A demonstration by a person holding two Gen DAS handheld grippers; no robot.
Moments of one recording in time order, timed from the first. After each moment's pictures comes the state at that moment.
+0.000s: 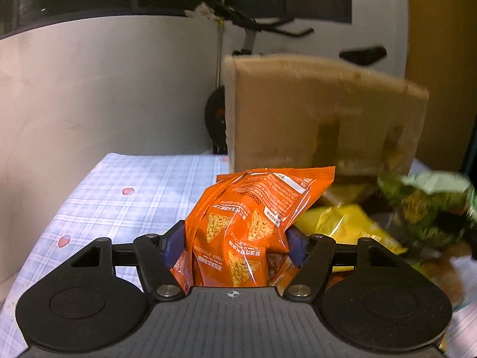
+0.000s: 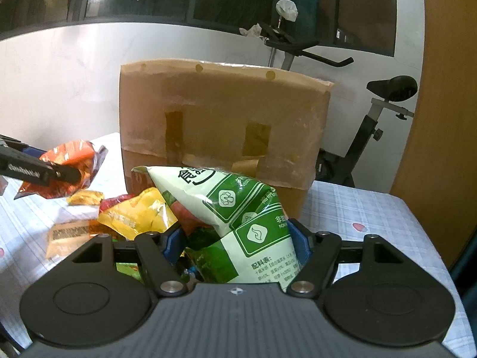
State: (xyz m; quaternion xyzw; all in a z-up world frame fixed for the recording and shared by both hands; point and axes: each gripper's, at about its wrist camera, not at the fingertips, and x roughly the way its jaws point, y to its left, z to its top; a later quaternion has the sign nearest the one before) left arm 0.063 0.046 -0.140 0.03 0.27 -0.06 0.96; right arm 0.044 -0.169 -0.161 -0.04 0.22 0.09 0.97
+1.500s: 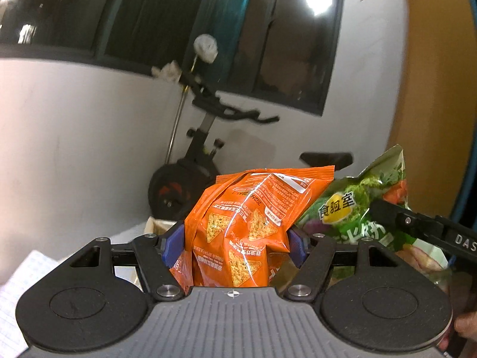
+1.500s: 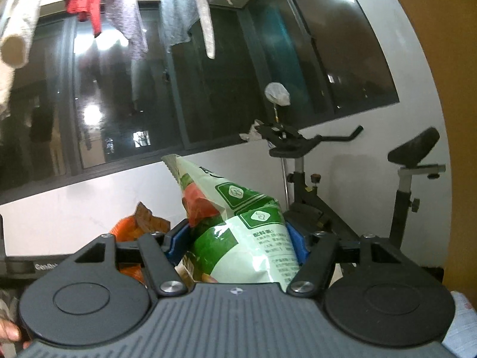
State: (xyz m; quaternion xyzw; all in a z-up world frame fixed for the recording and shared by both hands) left arm 0.232 -0.036 -0.009 -0.07 0.16 -0.15 0.97; right arm 0.188 -0.229 0.021 0.15 0.07 0.15 0.98
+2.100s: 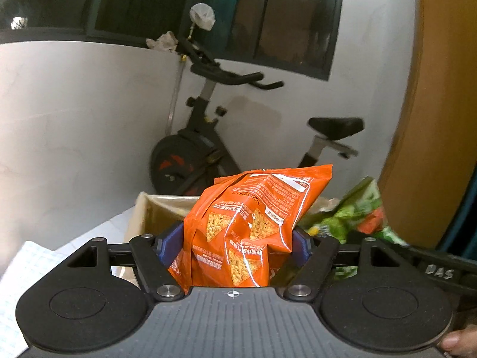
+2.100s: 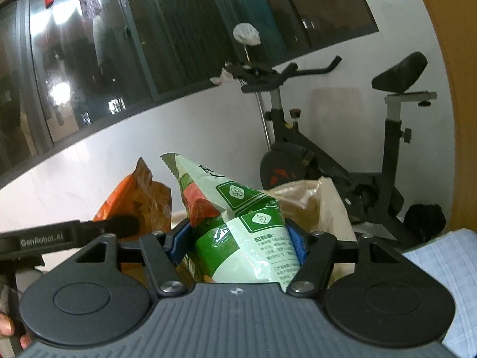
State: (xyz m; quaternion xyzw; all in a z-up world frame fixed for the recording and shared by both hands) left arm 0.273 -0.034 -0.038 -0.03 0.22 -0.15 0.96; right arm 0.244 -0.229 -0.038 0.17 0.17 0.11 0.96
